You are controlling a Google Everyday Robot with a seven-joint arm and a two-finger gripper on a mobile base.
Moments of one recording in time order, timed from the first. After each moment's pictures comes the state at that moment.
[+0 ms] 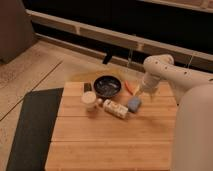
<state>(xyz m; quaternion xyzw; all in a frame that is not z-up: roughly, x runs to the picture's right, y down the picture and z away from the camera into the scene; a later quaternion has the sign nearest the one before) 0.226 0.058 0.835 -0.23 0.24 0.76 0.56</state>
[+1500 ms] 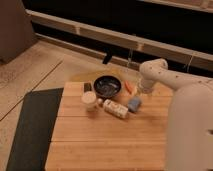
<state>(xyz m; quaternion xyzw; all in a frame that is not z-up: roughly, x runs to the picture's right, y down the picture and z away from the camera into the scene) 0.213 0.059 0.900 -0.23 0.21 0.69 0.66</state>
